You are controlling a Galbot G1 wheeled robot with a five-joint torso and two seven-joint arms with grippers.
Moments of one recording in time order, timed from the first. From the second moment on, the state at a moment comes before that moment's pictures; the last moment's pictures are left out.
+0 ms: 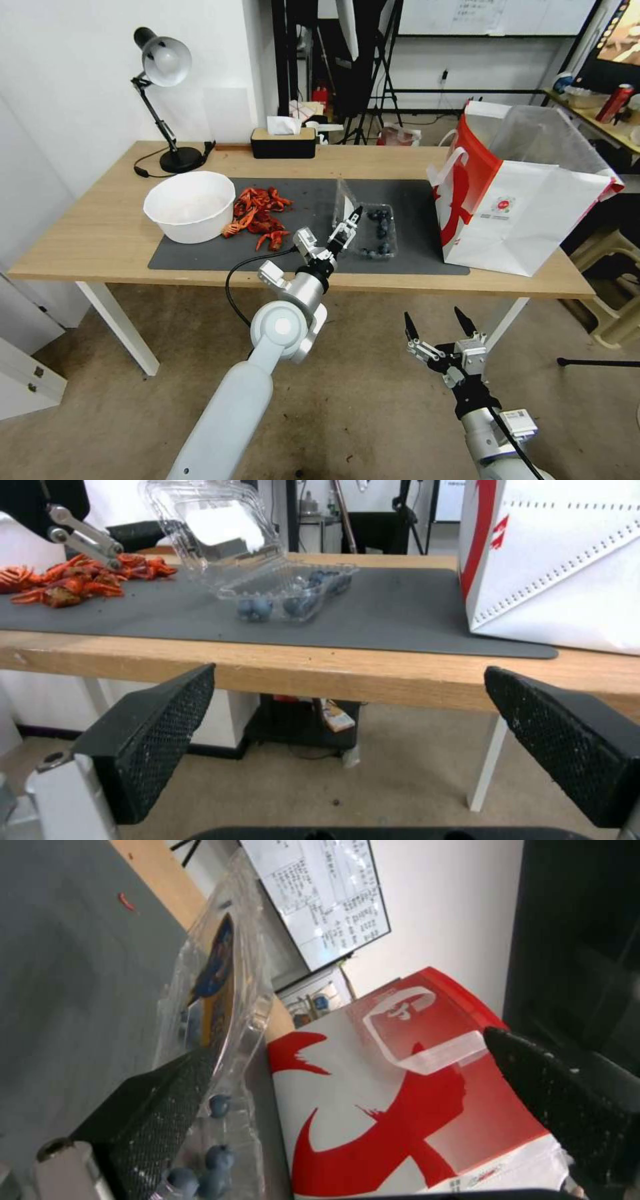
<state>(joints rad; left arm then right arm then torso) 0.96 -1.44 -0.06 -1.76 -1.35 0.09 -0.07 -1.75 1.28 0.48 2.10 0.20 0.19 0.04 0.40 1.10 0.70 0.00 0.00</state>
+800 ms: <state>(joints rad) 0.91 -1.38 -0.06 -1.66 -1.37 0.14 0.20 -1.76 1.28 0.48 2.09 0.19 0.20 0.04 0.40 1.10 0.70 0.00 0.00</state>
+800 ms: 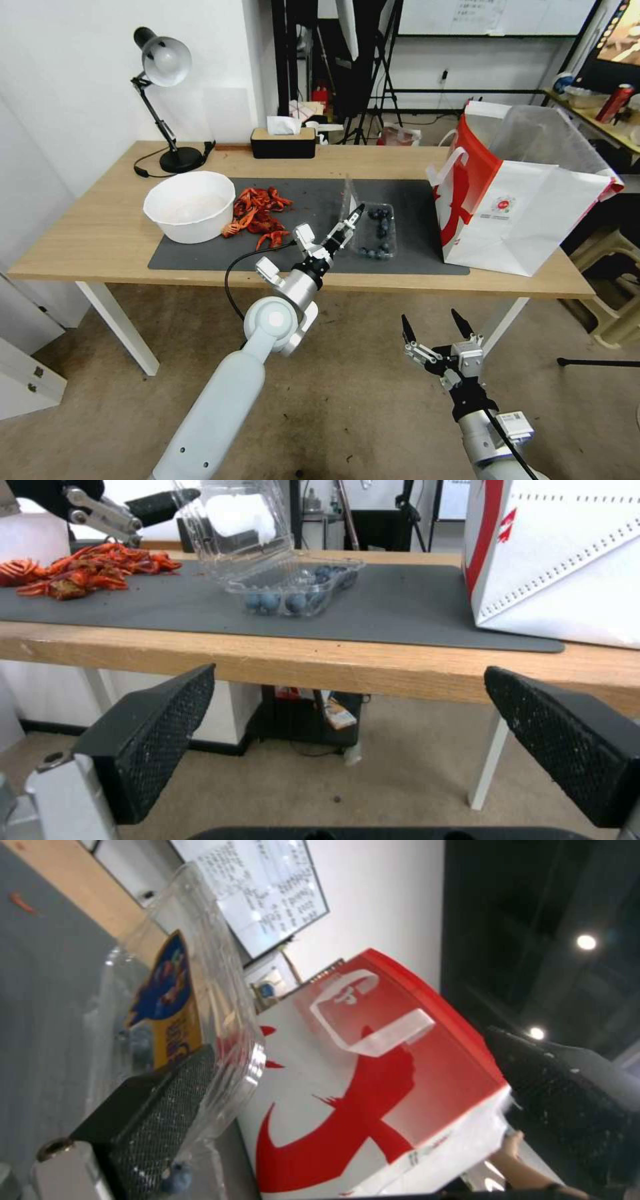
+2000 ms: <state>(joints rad) 0.74 -1.36 0.01 -1.53 -1.51 0.23 0.11 -1.76 1.28 0.47 2.08 0.17 0.21 0.03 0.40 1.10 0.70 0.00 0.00</state>
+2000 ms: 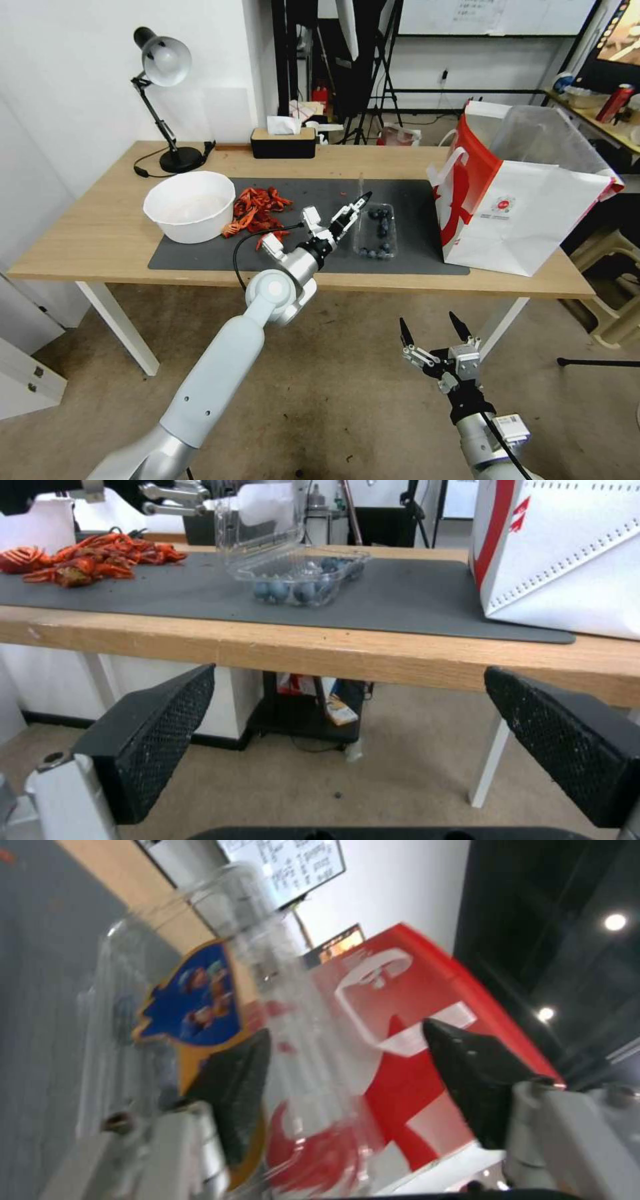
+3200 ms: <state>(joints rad) 0.70 -1.40 0.07 -1.52 -1.44 0.26 -0.02 -1.77 1.29 0.47 2.07 0.15 0.22 0.03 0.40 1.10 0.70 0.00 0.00</state>
